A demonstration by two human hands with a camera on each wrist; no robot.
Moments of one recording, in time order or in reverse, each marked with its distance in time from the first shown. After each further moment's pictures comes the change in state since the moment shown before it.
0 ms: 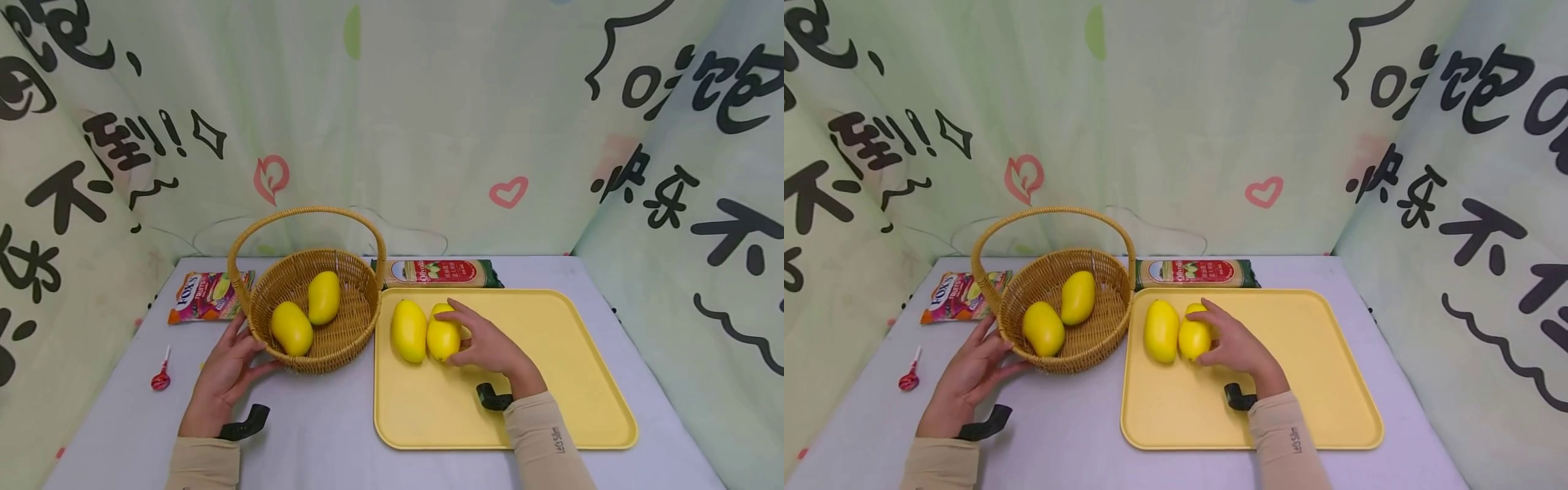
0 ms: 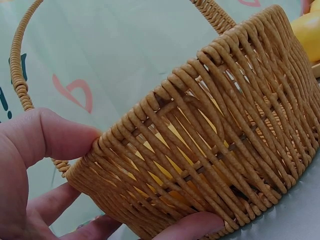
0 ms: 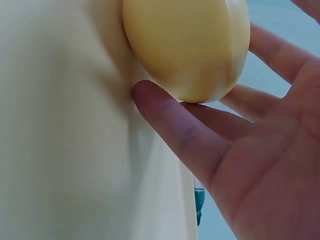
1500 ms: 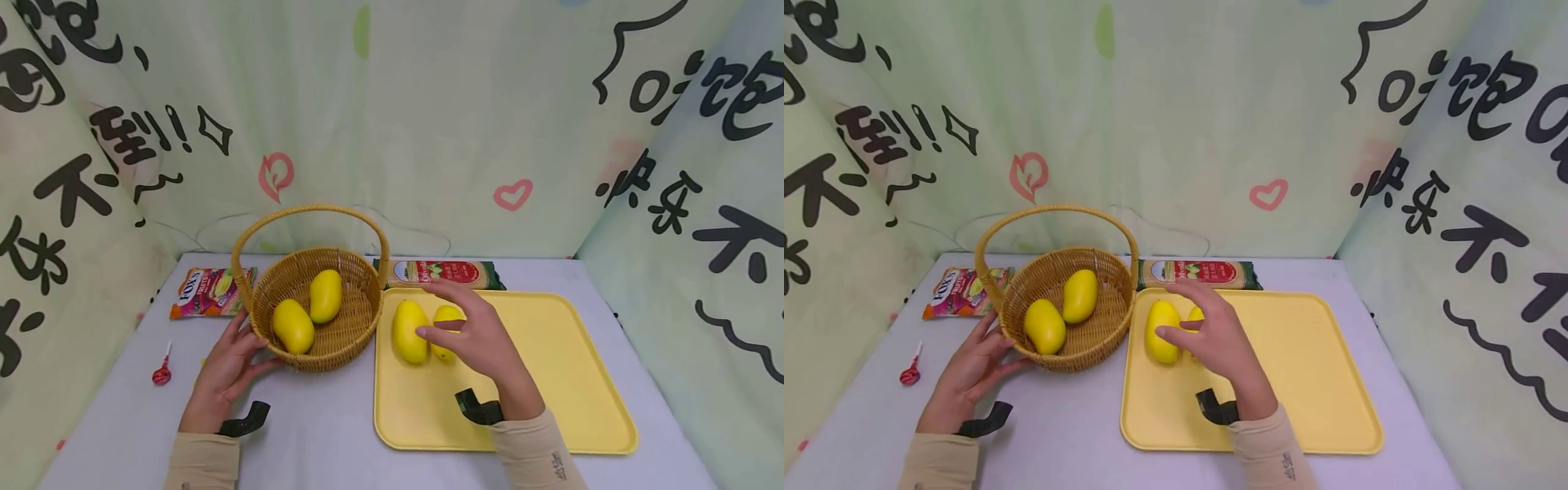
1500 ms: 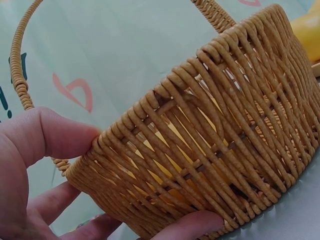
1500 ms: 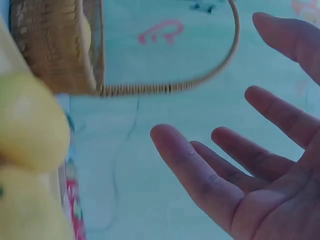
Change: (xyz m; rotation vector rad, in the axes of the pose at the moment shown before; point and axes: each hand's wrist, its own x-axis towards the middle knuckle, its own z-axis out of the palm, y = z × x) left_hand 0.001 -0.002 -0.002 0.012 0.013 -0.004; right_hand -0.014 -0.115 0.009 0.031 0.291 -0.168
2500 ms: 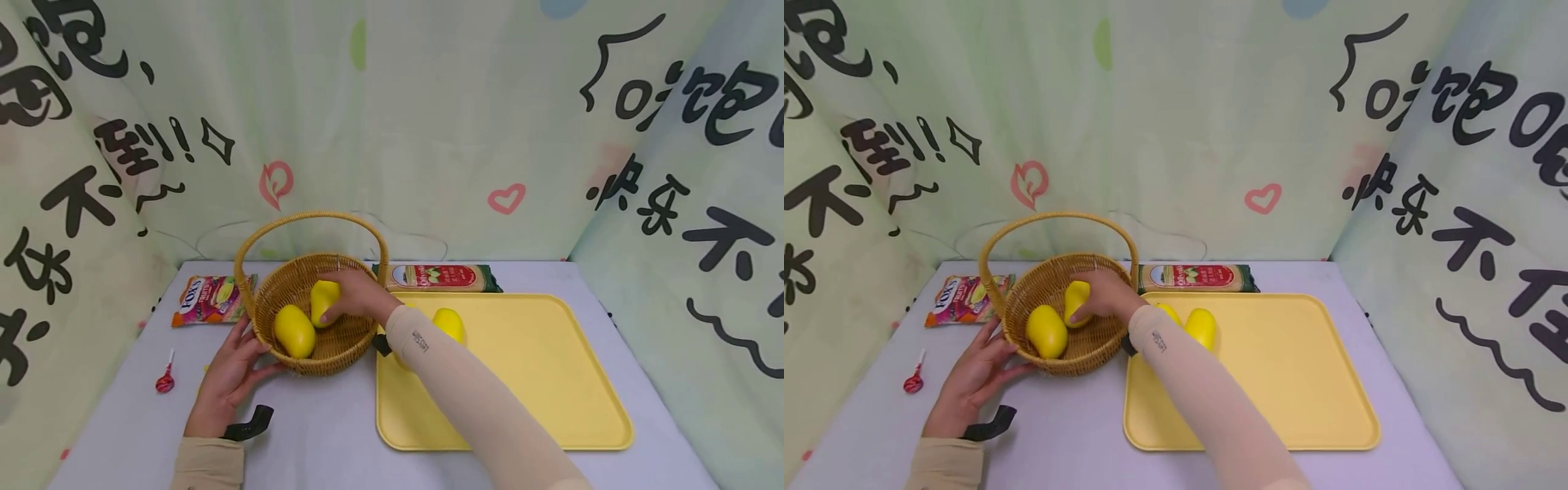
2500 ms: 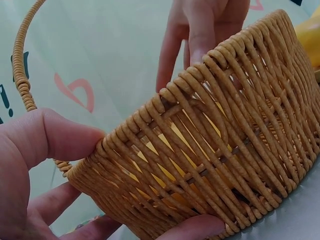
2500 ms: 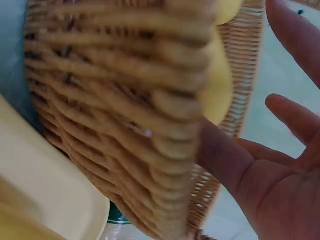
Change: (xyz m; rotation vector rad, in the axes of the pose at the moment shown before) left_hand 0.000 0.001 0.000 -0.016 -0.035 0.013; right_hand 0.152 -0.019 0.126 -0.366 -0.470 0.069
